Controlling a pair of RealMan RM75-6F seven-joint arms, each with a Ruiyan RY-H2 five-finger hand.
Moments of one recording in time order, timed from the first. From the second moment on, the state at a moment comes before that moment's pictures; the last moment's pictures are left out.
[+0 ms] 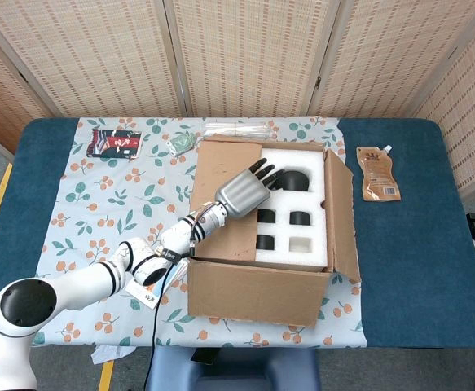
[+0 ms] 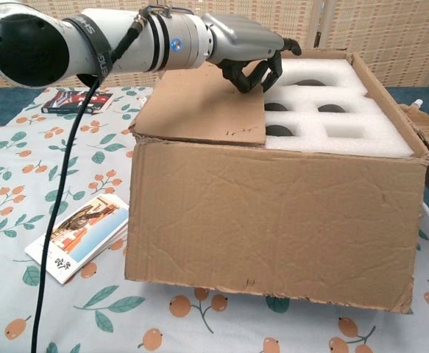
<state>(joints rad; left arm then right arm) -1.37 -1.63 -0.24 -1.07 1.26 0.60 0.27 -0.03 -1.09 0.32 -1.20 -1.32 1.57 0.84</state>
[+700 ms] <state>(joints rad) -1.32 -1.54 -0.27 -1.25 1.18 0.75 0.45 -0.03 -1.09 0.31 -1.21 -1.34 1.58 0.83</state>
